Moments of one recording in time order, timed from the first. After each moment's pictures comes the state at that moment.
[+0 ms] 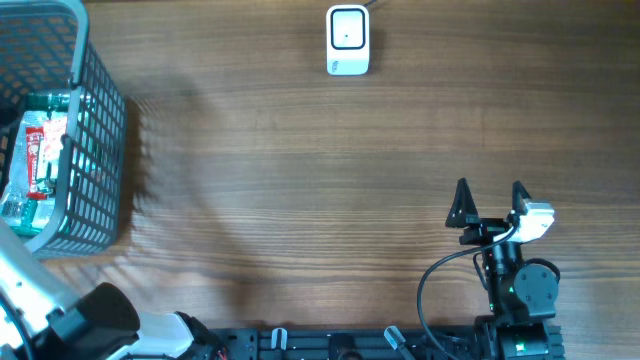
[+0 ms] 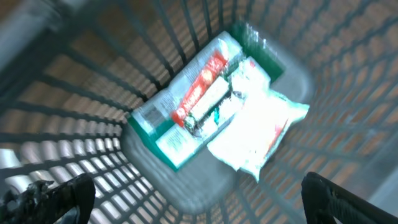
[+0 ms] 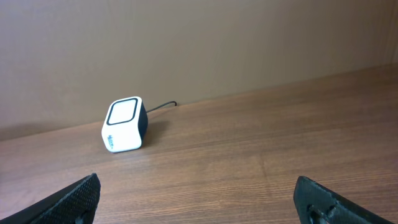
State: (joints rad) left arm 0.62 1.65 2.01 -1.37 -0.16 -0.09; right arm 0.07 0.05 0.01 0.01 0.06 0.22
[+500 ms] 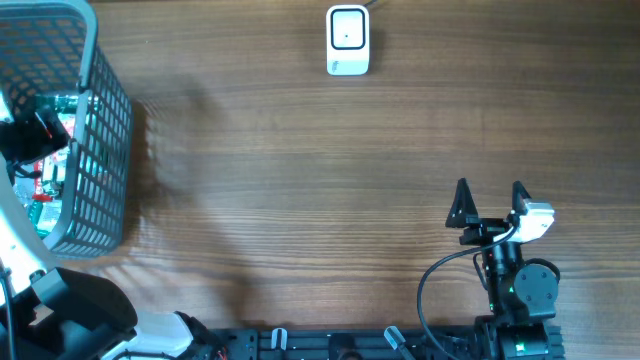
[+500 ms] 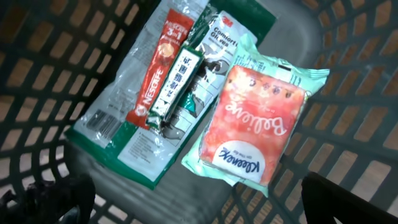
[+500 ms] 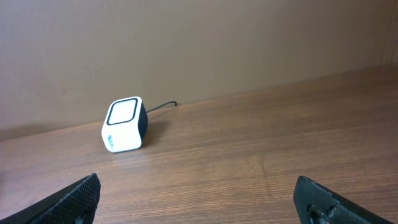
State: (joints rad) left arm 0.63 1.67 1.66 -1.14 -0.02 0.10; right arm 0.07 0.05 0.01 0.01 0.06 0.22
